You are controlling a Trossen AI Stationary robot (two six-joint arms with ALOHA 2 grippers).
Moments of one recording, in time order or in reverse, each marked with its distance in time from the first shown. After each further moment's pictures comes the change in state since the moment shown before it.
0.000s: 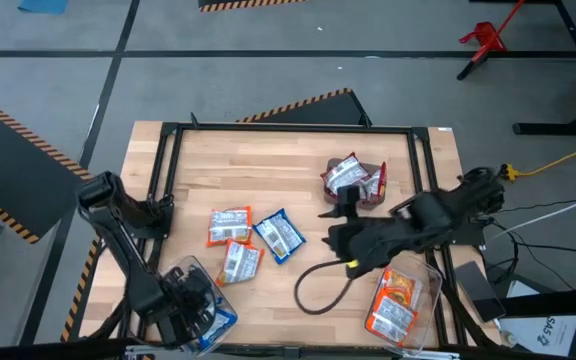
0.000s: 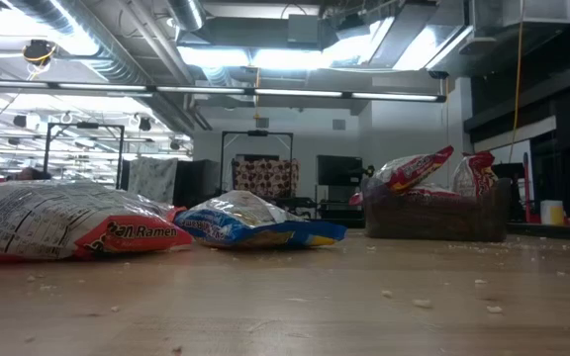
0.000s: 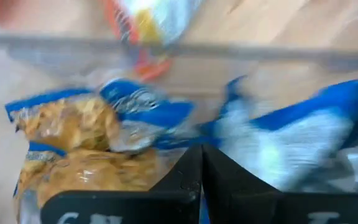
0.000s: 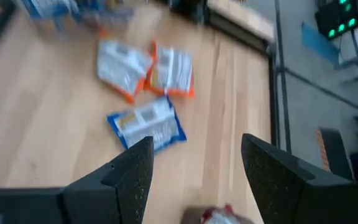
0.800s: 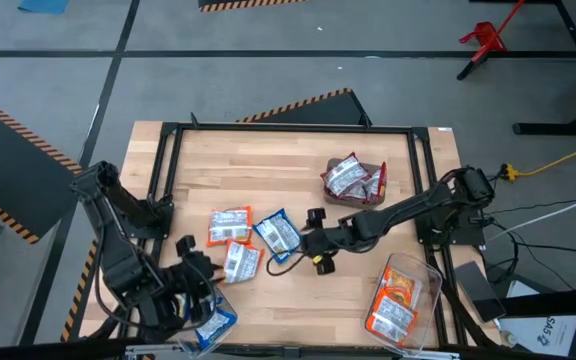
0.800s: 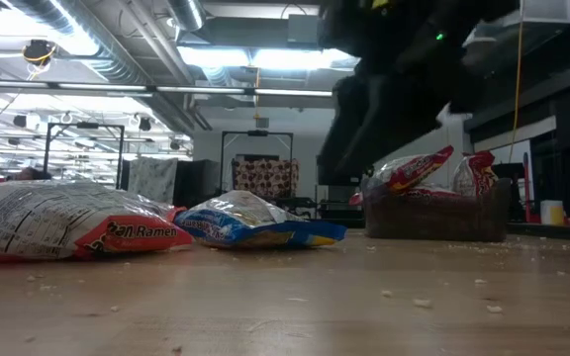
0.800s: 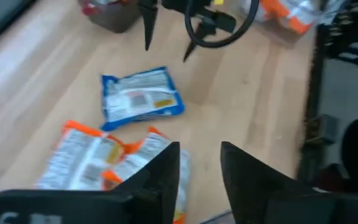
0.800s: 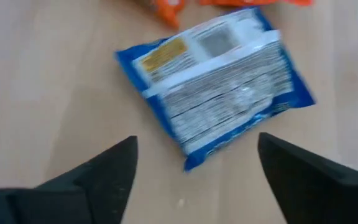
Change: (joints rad) left arm 0.070 -0.089 0.422 -0.348 -0.438 0.562; right arm -0.216 0.010 -1.018 1.010 -0.286 -0.035
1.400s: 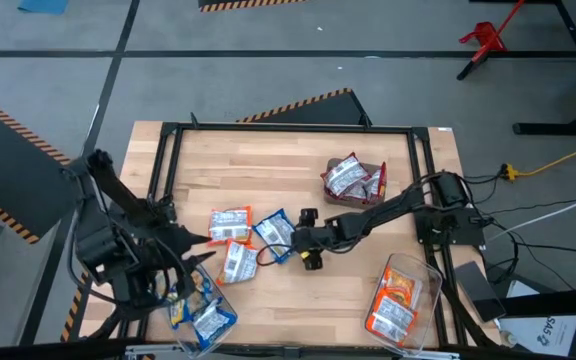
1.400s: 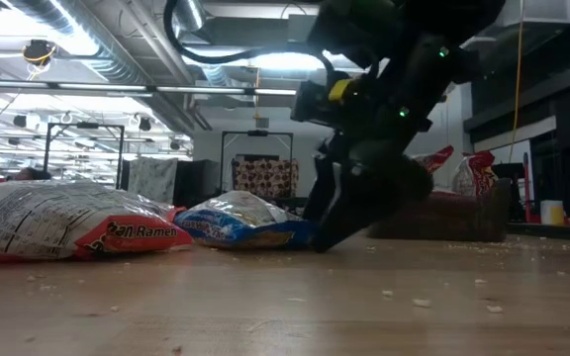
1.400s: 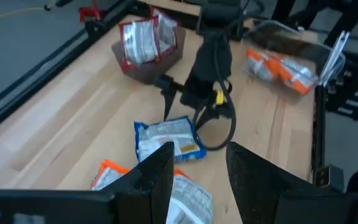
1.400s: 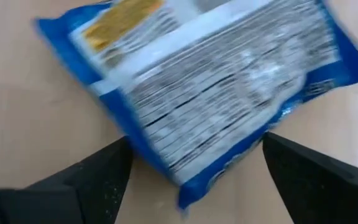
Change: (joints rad) left arm -0.039 -0.147 0.015 -0.132 -0.204 -0.039; right arm -0.062 0.188 -0.004 0.150 0.010 0.034
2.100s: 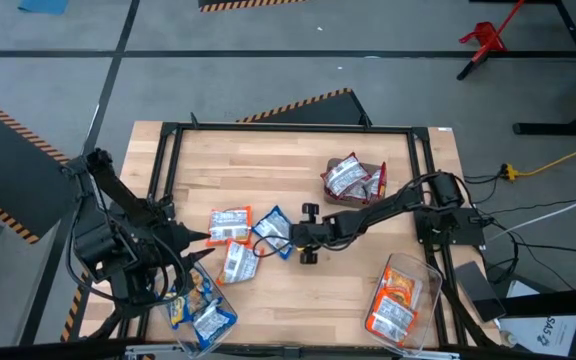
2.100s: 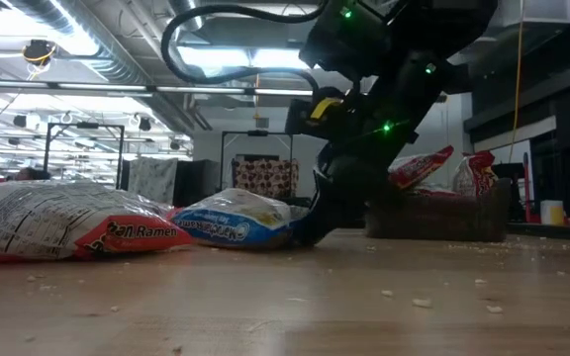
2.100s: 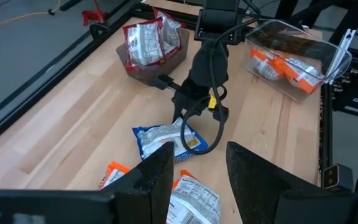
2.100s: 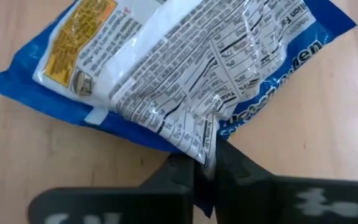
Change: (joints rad) left arm 0.000 -0.010 0.000 -0.025 -0.007 0.008; right arm -0.016 0.031 0.011 0.006 0.047 0.076
